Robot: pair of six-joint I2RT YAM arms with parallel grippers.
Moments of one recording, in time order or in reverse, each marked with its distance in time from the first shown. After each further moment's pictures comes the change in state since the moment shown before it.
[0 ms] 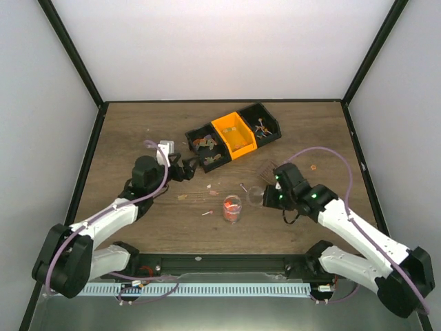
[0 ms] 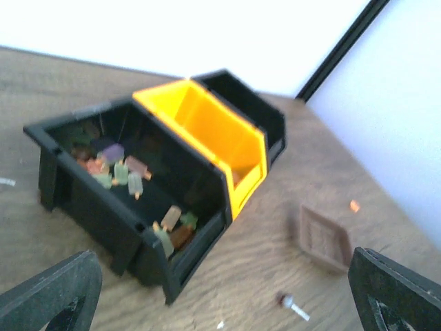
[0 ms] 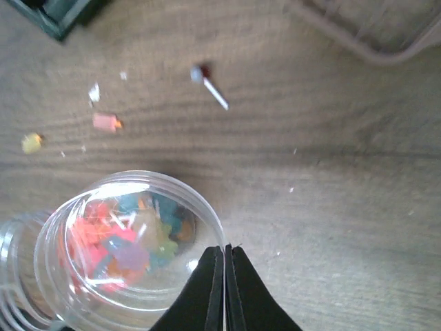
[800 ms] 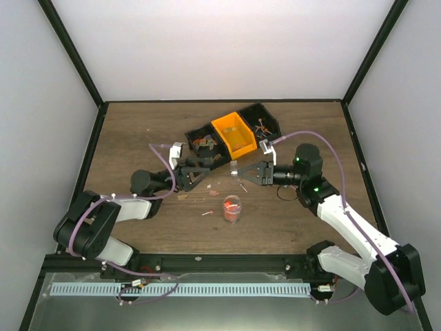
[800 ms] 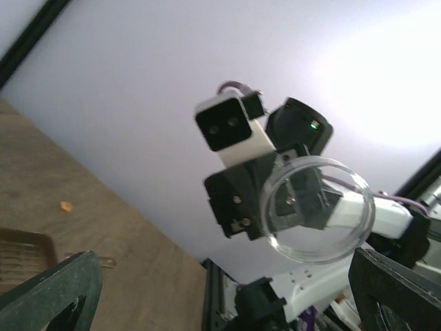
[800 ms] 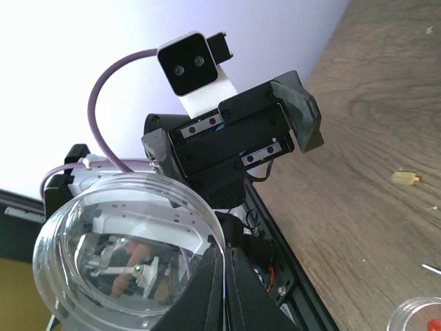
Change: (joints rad) left arm 0.000 0.308 -0.075 1.096 0.627 -0.682; right arm -0.238 0.030 -0.030 0.868 -0.930 0.197
